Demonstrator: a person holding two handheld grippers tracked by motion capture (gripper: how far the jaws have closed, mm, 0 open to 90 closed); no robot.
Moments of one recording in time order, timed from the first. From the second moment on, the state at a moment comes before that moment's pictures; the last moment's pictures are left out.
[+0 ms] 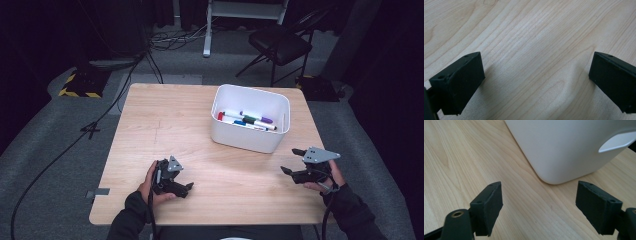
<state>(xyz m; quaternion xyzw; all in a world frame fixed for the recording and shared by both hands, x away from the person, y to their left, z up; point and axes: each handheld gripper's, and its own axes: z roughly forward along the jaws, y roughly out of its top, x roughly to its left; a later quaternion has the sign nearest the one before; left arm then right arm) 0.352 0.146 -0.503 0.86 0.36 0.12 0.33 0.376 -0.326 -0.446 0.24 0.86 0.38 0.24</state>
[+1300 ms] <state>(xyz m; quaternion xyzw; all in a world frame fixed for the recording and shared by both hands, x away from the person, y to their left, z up) 0.353 0.147 -0.503 0.86 0.36 0.13 0.32 0.349 -0.387 -0.498 0.32 0.85 0.39 0.17</state>
